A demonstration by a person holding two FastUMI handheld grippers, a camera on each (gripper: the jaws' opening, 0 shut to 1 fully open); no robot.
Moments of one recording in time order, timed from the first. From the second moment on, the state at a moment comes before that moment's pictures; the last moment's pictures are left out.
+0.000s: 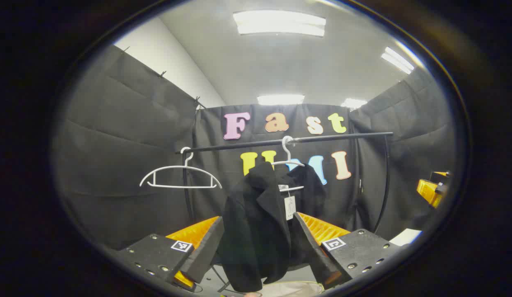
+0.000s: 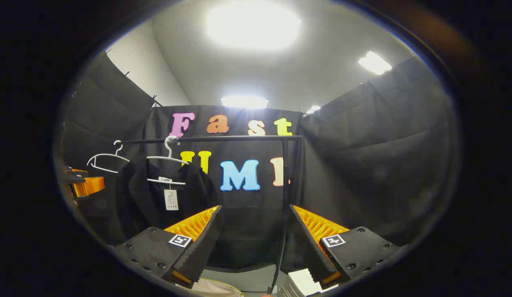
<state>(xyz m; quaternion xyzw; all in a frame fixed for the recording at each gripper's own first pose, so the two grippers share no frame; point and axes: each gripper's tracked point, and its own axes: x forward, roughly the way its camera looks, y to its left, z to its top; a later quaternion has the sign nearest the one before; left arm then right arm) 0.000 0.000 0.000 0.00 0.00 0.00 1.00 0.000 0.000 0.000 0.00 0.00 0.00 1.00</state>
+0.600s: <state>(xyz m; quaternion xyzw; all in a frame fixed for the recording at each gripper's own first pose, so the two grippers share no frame) -0.008 0.002 0.005 0.00 0.00 0.00 1.00 -0.002 0.000 -0.002 0.00 0.00 0.00 1.00</state>
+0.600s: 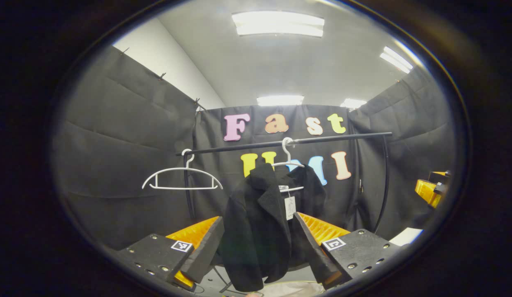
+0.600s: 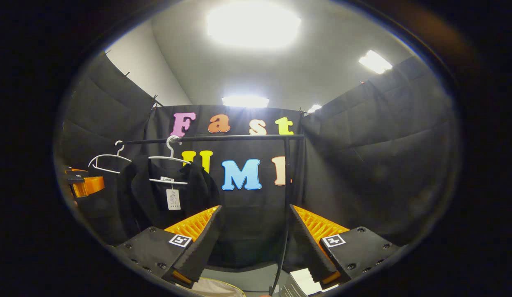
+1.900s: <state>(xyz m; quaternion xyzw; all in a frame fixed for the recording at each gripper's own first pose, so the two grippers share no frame) 0.034 0.027 0.003 -0.01 -0.01 -0.03 1.00 0.050 0.084 -0.001 0.03 0.00 0.04 1.00</state>
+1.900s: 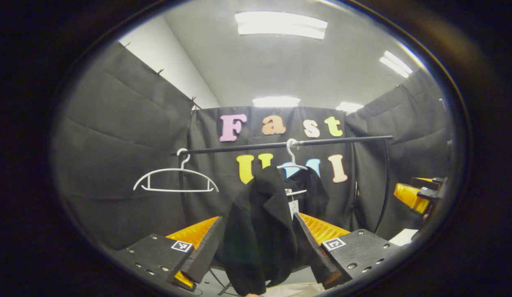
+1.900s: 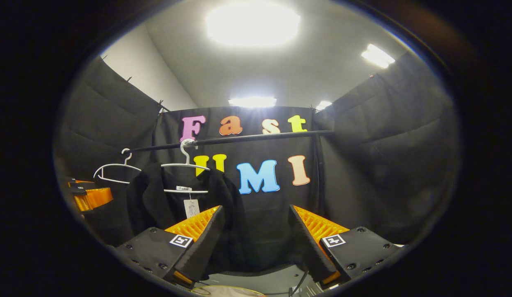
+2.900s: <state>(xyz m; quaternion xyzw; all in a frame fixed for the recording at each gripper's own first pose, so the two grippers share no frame) 0.175 -0.031 -0.042 0.00 0.03 0.05 1.00 0.237 0.153 -0.054 0.06 0.02 0.20 0.98</state>
